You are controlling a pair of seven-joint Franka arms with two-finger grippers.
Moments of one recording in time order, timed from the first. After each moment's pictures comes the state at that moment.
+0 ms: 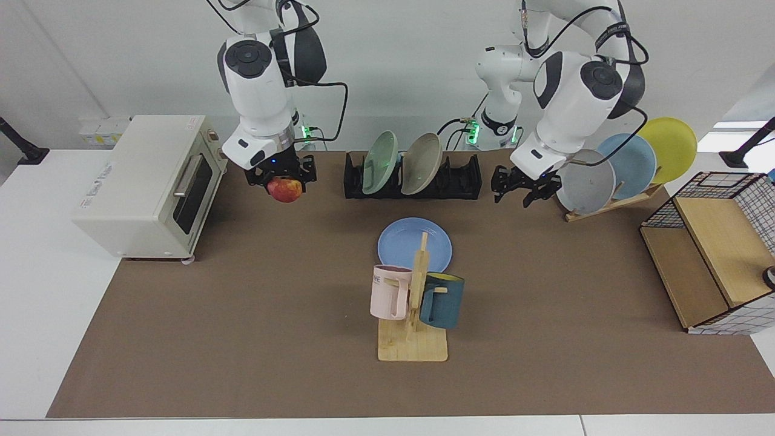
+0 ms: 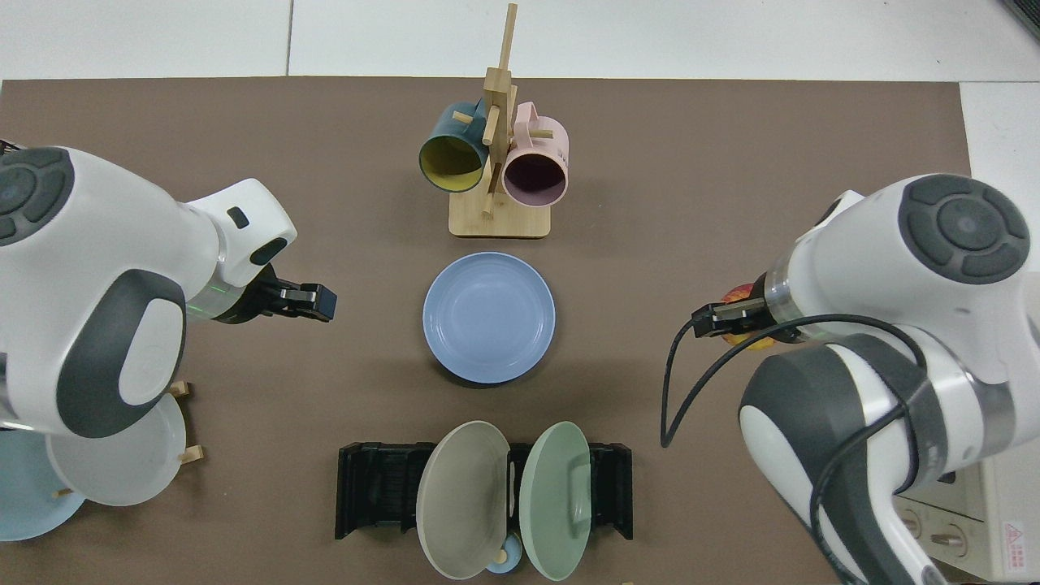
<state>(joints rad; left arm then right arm) -0.06 0.02 -0.17 -1.82 -0.10 1.80 -0.04 0.38 -0.01 -0.10 -1.88 -0.03 1.80 0.20</state>
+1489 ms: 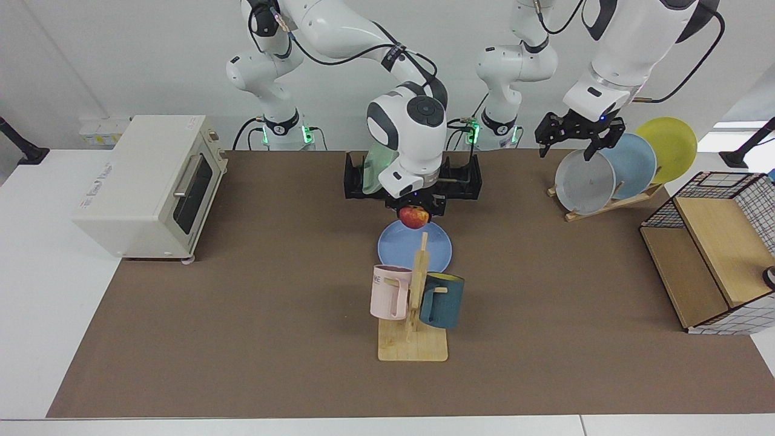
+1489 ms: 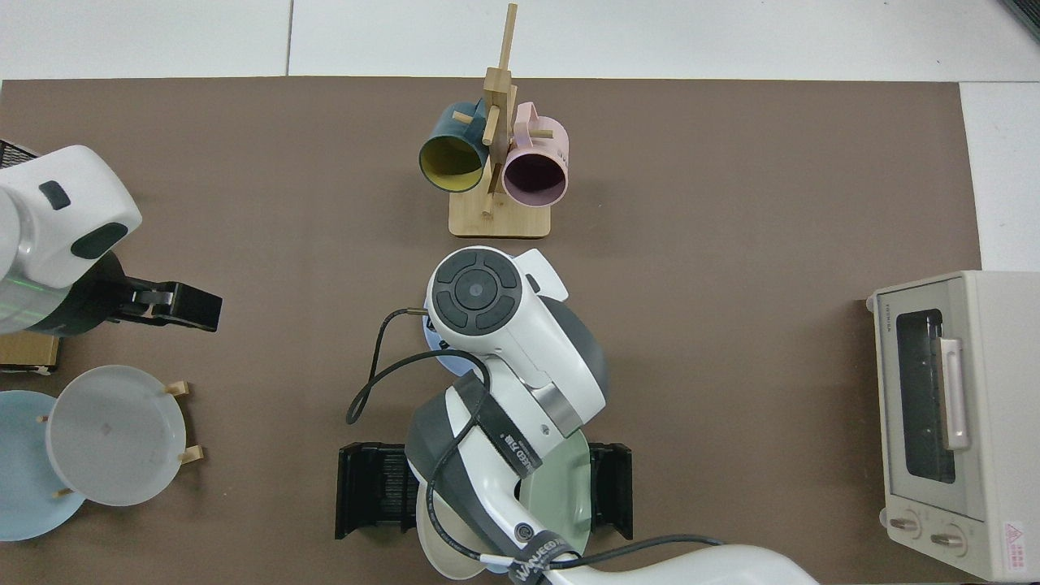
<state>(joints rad) -0.04 -0.04 -0.10 -1.62 -0.02 1.51 0.00 0.76 0.46 -0.10 -1.56 0.06 2.01 0.86</state>
